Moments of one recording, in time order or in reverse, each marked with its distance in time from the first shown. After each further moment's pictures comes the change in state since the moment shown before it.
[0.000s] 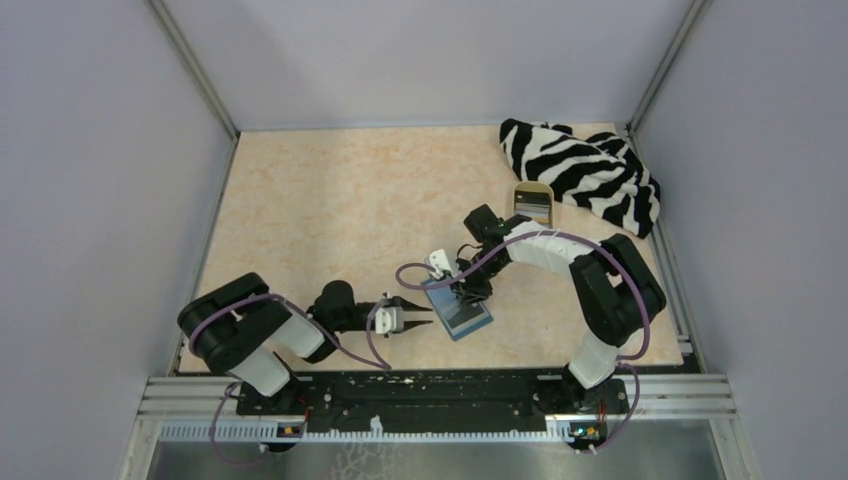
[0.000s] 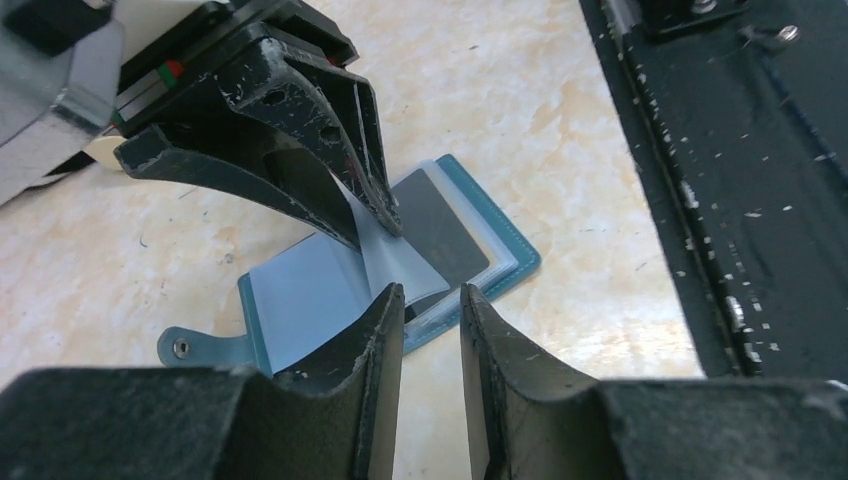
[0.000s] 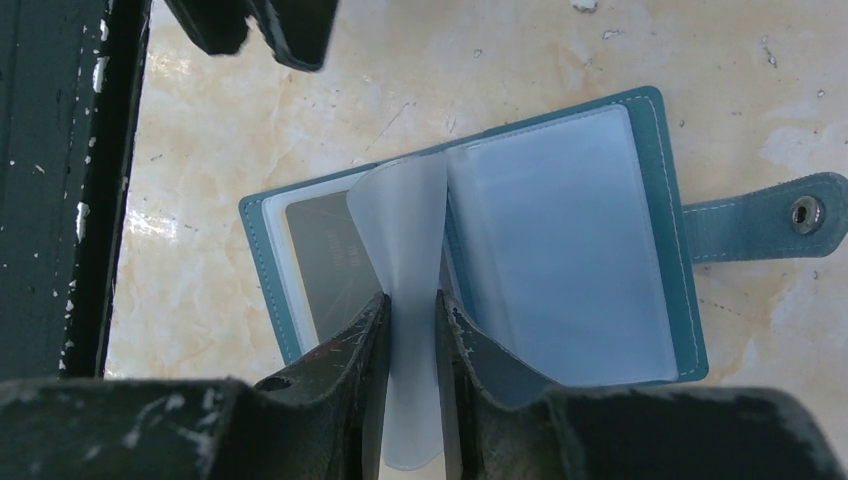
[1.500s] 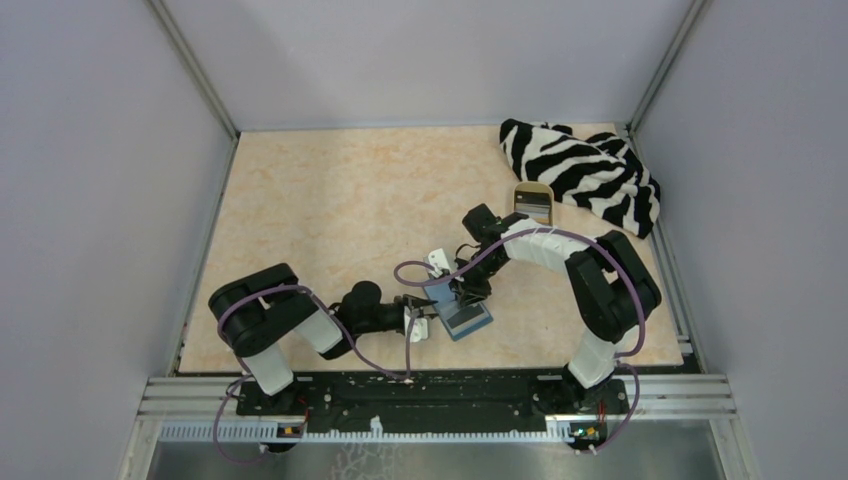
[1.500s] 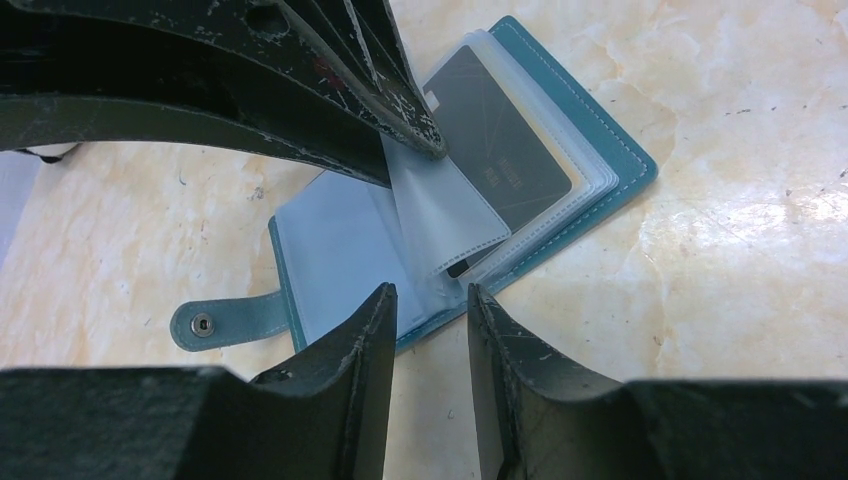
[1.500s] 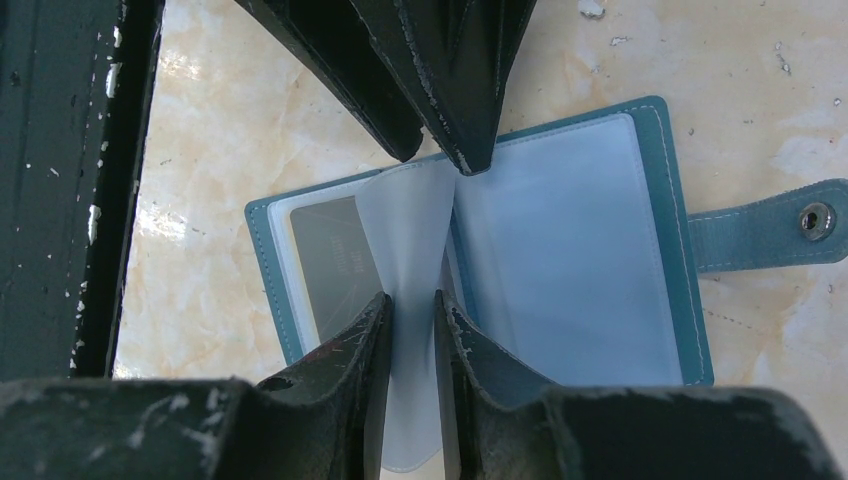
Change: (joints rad) left arm -0.109 0.180 0.120 -0.151 -0.307 0.340; right arm -0.002 0.031 0.026 -0.031 -0.018 -0.010
